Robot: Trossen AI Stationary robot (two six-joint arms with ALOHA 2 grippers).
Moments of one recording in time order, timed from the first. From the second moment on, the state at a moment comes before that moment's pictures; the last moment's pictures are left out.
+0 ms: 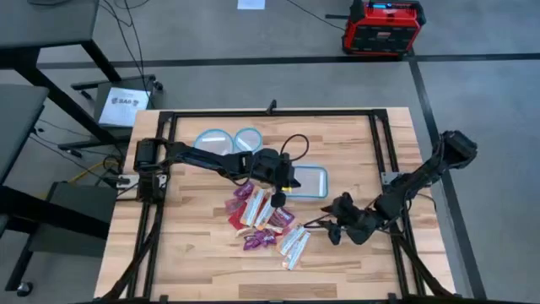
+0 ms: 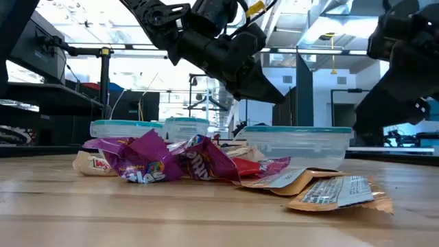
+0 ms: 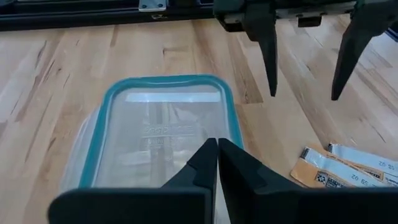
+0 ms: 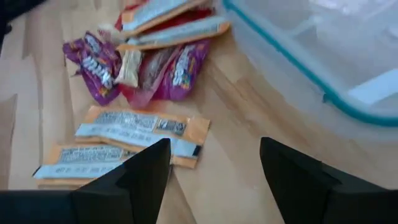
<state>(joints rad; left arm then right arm) 0.07 1.91 1.20 0.31 0.14 0.10 0.68 1.35 0.47 0.04 0.74 0.99</state>
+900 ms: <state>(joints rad) 0.12 1.93 1.19 0.43 0.22 0.17 0.71 1.51 0.26 0.52 0.85 0.92</state>
